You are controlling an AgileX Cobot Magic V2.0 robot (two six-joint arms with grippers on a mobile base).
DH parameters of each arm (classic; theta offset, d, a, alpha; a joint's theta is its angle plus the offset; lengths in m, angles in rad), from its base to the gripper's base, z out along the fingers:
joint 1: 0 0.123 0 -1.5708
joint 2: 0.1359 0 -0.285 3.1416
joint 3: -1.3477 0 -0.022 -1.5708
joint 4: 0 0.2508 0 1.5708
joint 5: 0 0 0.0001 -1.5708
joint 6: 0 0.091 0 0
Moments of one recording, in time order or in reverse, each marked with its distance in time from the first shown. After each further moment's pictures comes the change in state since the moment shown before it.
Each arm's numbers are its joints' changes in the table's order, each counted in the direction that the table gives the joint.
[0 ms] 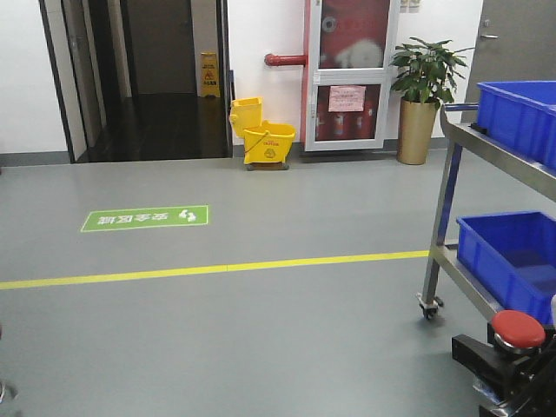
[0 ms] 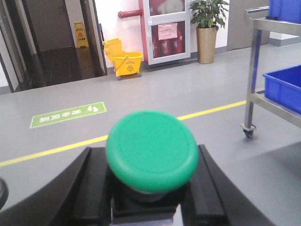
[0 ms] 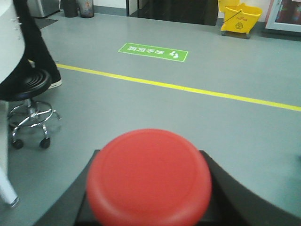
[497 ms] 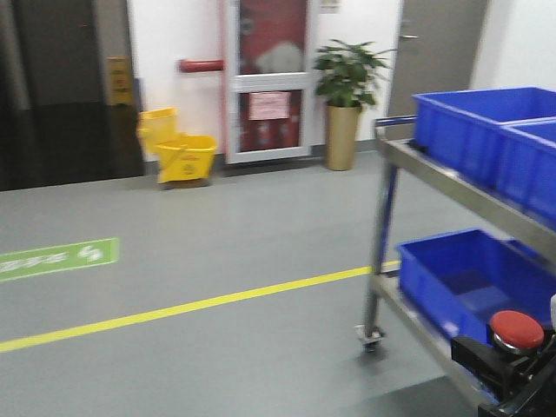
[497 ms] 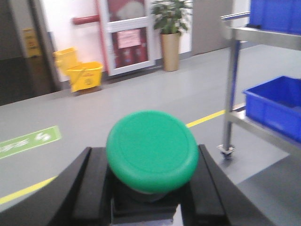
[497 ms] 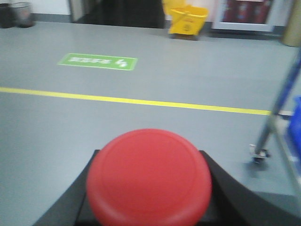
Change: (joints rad) left arm 0.000 0.000 0.000 0.000 -0.007 0.000; right arm 0.000 0.001 0.000 0.001 0.002 0.000
